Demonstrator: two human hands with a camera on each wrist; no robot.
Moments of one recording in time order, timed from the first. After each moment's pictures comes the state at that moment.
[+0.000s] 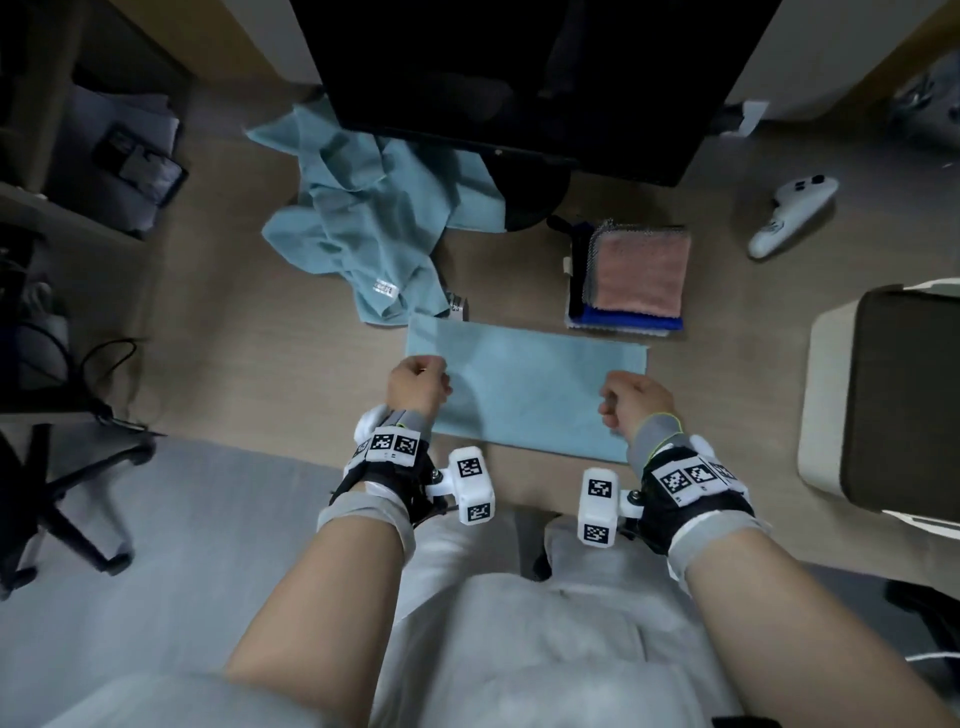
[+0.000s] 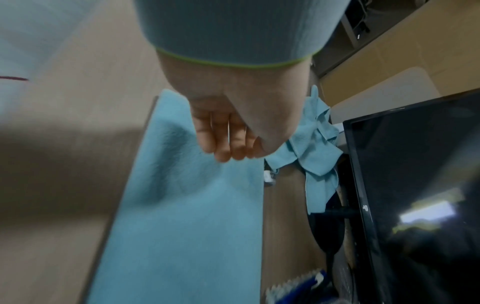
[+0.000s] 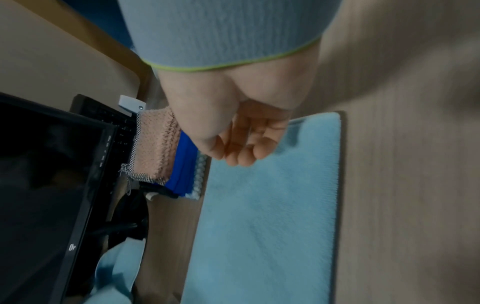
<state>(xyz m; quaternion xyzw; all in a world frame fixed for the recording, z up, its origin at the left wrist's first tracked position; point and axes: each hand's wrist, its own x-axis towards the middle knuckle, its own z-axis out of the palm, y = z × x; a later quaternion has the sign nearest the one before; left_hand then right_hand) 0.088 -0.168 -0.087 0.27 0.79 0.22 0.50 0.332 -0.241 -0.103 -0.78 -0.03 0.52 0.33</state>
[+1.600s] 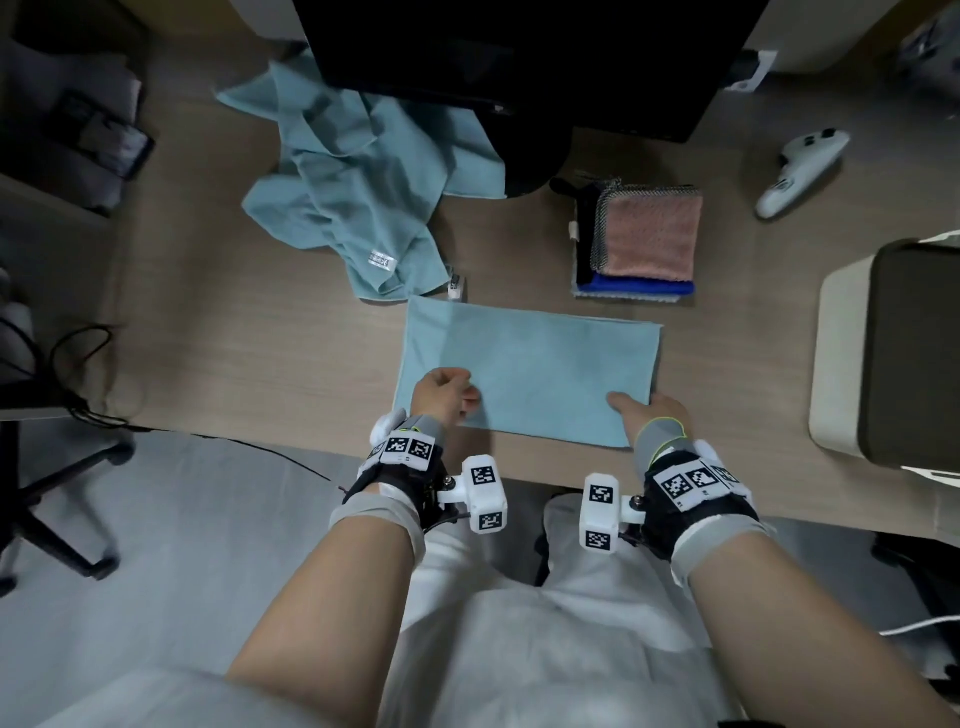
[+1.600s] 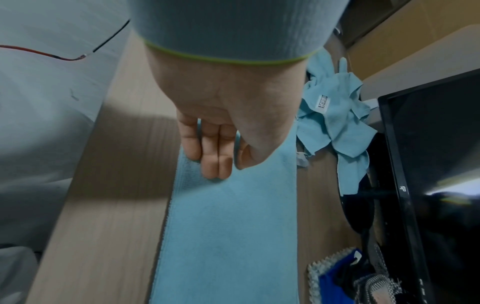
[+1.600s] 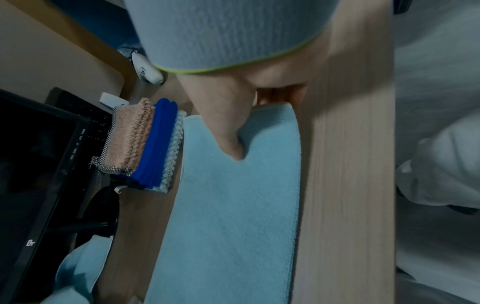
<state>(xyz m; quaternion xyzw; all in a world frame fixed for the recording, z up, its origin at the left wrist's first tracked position) 0.082 -0.204 -0.115 0.26 0.74 0.13 0.61 0.322 -0.284 -0.115 -0.88 -0.03 0.46 0.12</state>
